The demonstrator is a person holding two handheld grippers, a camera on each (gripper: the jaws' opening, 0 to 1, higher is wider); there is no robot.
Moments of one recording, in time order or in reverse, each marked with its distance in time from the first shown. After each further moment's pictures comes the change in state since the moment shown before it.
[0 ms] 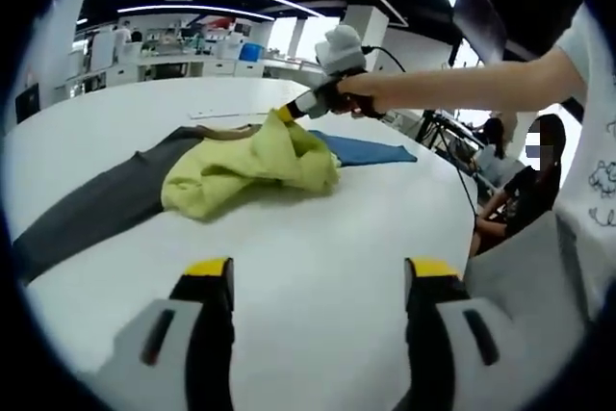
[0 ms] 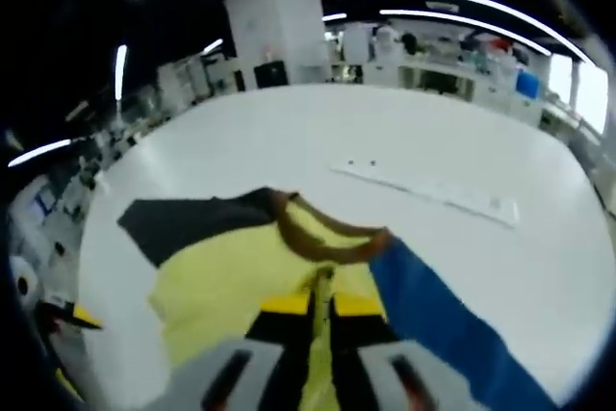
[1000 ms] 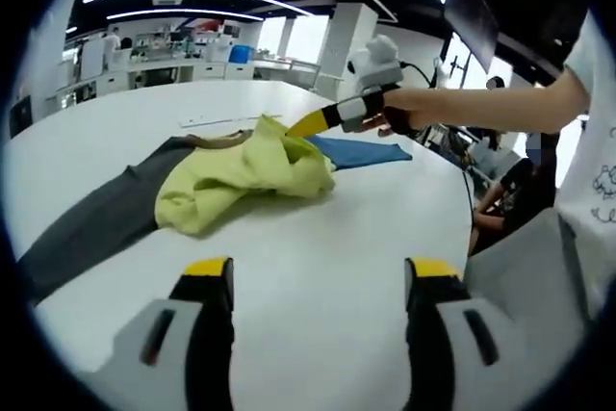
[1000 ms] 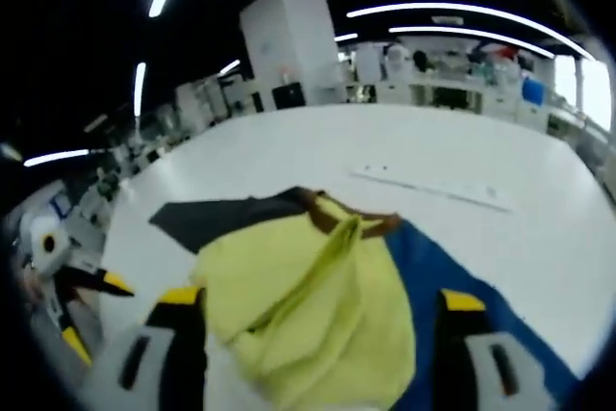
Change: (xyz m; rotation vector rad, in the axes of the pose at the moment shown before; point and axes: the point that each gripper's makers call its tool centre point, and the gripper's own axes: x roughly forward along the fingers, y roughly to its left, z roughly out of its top) left arm 0.006 0.001 0.011 0.048 0.014 -0.033; right arm -0.047 0.018 -0.027 0.005 -0.113 0.088
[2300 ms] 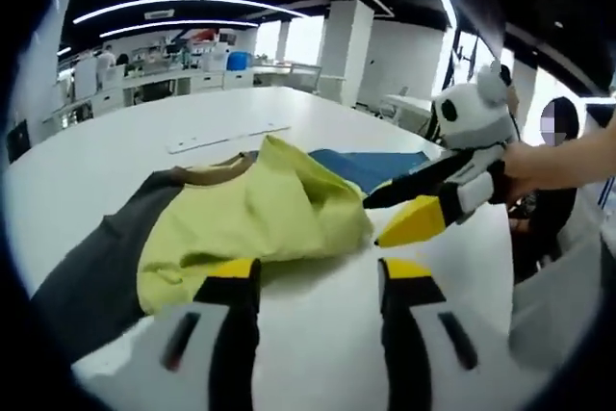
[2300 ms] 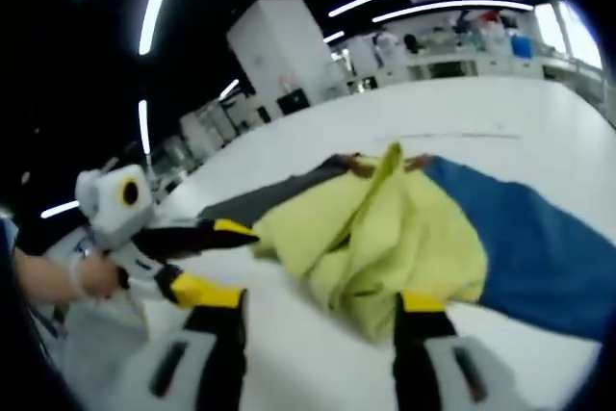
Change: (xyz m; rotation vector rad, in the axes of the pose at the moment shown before) left arm 0.092 0.034 0.043 0.014 -0.011 0.033; right arm -0.021 0.054 -0.061 0.185 -0.010 0.113
